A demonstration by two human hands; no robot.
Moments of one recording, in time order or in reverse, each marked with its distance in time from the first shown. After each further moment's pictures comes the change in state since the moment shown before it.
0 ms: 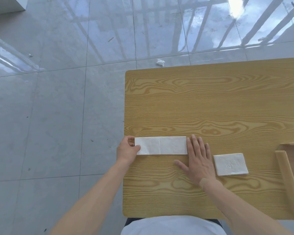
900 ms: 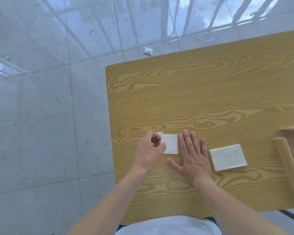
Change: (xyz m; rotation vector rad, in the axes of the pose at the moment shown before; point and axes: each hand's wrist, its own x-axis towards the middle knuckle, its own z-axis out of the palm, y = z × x) left_hand -0.049 0.064 0.069 0.053 -0.170 0.331; right_hand -0.001 0.002 0.016 0.059 0.053 0.057
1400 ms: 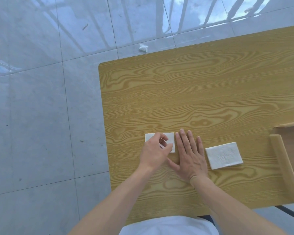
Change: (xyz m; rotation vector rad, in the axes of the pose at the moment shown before) left_hand 0.010 -0.011 0.036 0.078 -0.105 -0.007; right_hand 0.001 0.001 0.003 0.000 0.025 -0.005
